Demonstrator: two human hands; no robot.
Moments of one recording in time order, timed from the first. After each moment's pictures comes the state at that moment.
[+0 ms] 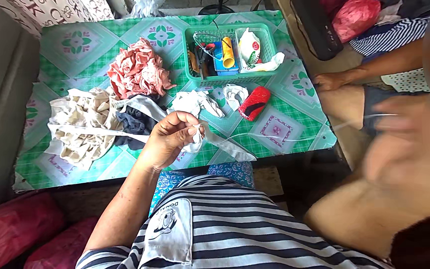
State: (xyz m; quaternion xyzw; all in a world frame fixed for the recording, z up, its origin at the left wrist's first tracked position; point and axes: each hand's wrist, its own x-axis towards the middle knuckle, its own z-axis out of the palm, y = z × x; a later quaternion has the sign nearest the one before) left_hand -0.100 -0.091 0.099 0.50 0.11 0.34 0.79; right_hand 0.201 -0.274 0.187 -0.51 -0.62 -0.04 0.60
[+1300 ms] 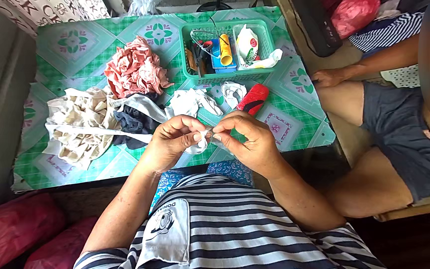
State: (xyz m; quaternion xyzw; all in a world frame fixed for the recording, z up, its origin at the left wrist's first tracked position) left_hand -0.095 -0.104 0.106 0.53 0.10 0.33 0.77; right_hand 0.108 -0.195 0.122 -0.46 -0.71 0.12 0.53
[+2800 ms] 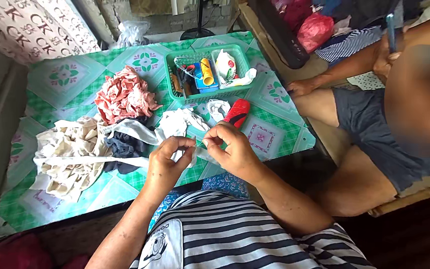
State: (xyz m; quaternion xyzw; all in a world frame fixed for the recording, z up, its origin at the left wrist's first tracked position) left_hand -0.072 -0.112 0.099 0.80 0.23 0.42 0.37; right_hand 0.111 -0.188 0.125 -0.58 -0.66 0.09 0.48
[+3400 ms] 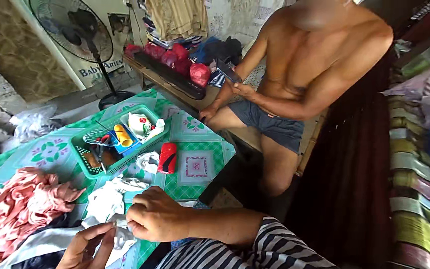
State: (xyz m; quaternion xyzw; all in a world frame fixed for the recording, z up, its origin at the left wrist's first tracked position) left_hand -0.078 -0.098 0.096 0.78 0.18 0.40 0.44; right_hand 0.102 -0.196 0.110 -0.58 -0.70 0.01 0.41
